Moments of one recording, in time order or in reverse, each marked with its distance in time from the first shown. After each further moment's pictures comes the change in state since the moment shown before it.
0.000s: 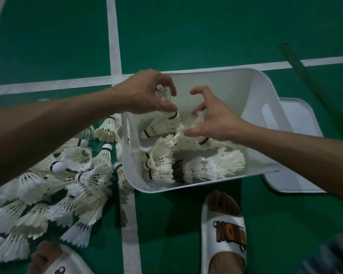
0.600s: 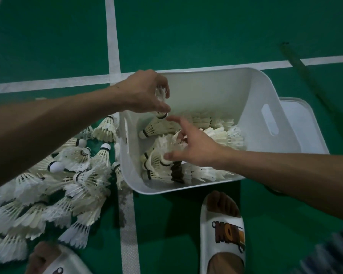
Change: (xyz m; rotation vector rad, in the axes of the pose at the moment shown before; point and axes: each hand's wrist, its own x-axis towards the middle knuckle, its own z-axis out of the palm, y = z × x) left_hand 0.009 -0.005 0.001 0.134 0.009 -0.043; right_hand -0.012 0.014 0.049 -0.029 -0.167 -0.080
